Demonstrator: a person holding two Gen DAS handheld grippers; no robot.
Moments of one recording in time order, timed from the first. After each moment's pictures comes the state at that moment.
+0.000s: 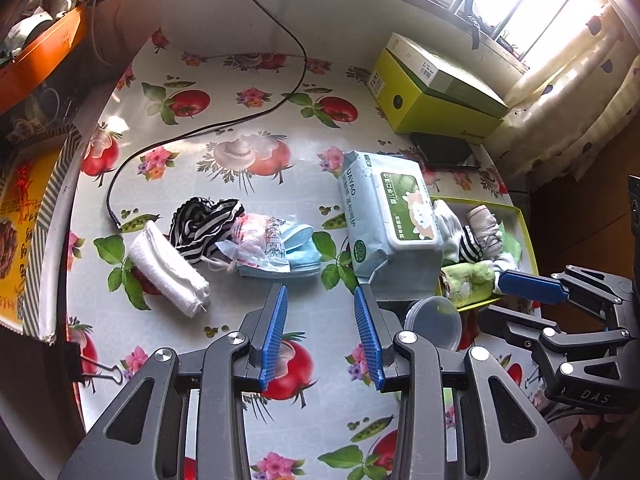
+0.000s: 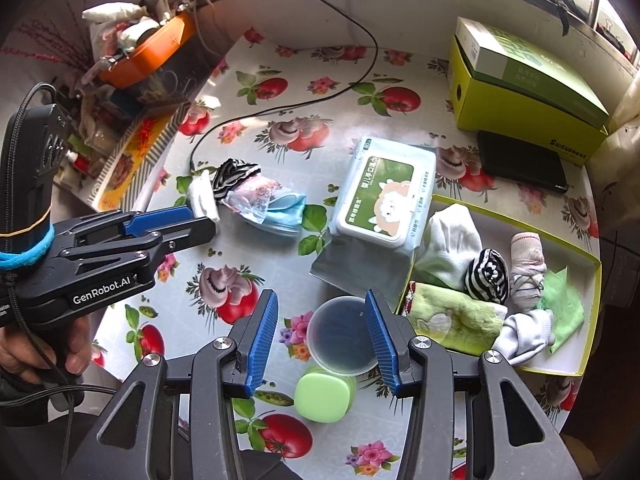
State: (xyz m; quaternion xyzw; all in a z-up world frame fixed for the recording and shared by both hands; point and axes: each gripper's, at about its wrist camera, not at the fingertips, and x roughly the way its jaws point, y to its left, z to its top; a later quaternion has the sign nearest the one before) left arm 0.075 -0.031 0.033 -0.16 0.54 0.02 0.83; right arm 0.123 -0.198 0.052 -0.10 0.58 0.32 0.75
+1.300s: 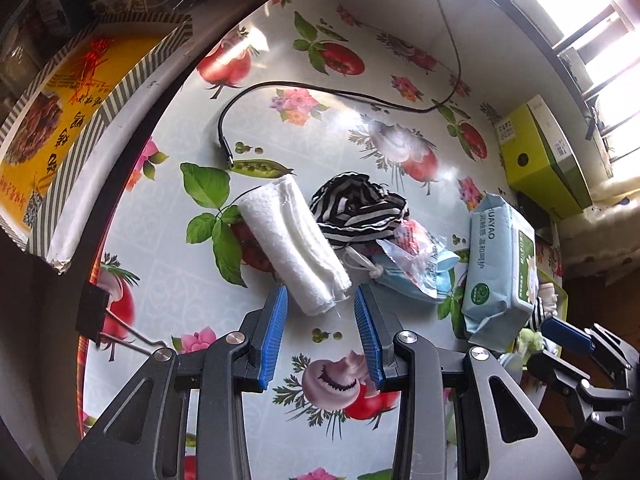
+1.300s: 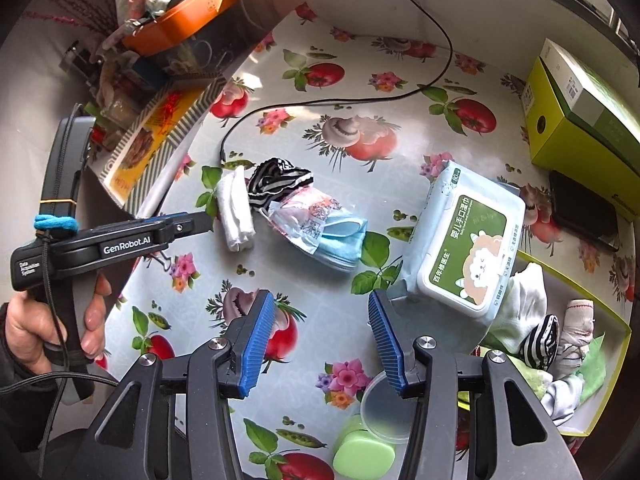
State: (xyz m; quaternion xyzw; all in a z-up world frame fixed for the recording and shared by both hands) left arm 0.051 0.086 -0.031 -0.30 0.55 0.15 0.77; right arm 0.136 -0.118 0.024 -0.14 0.58 0.37 0.71
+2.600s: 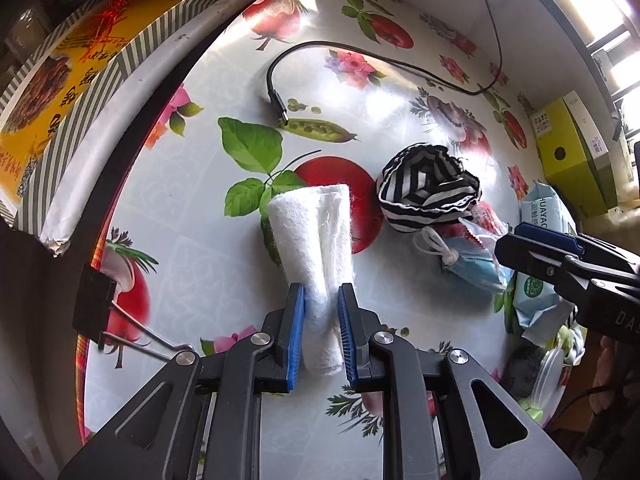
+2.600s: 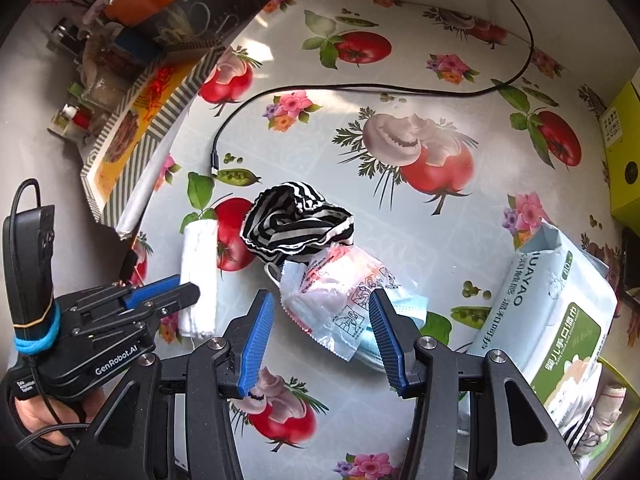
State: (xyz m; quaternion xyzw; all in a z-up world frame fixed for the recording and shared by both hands) left arm 0.031 0.107 -0.076 -0.30 0.57 0.16 0.74; right arm 0.179 -0.017 -0.048 -0.17 0.62 0.40 0.66
